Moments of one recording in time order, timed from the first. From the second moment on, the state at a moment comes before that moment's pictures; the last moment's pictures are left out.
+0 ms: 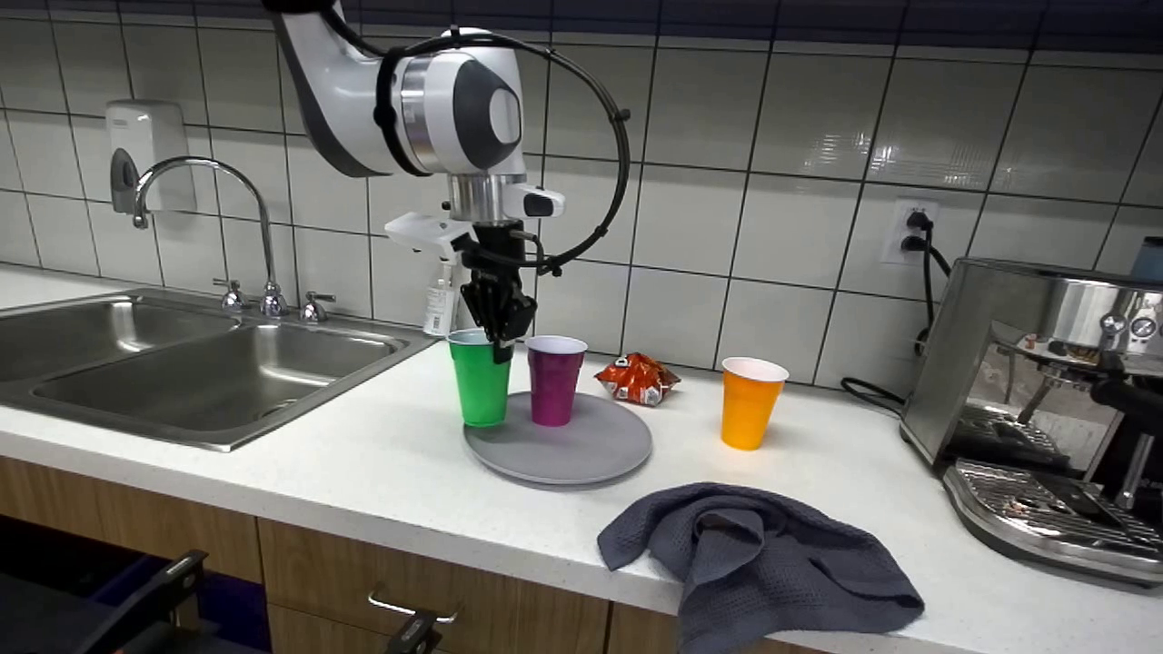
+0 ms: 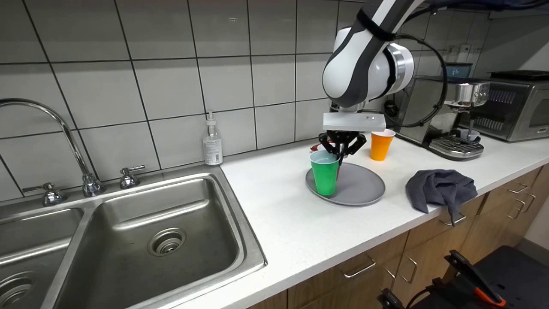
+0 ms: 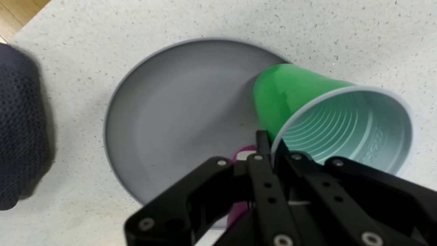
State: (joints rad) arm 0.02 0.15 -0.11 -2.41 -0.13 2.67 0.56
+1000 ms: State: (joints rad) arm 0.01 0.19 -0.15 -2.40 -0.12 2.67 0.54
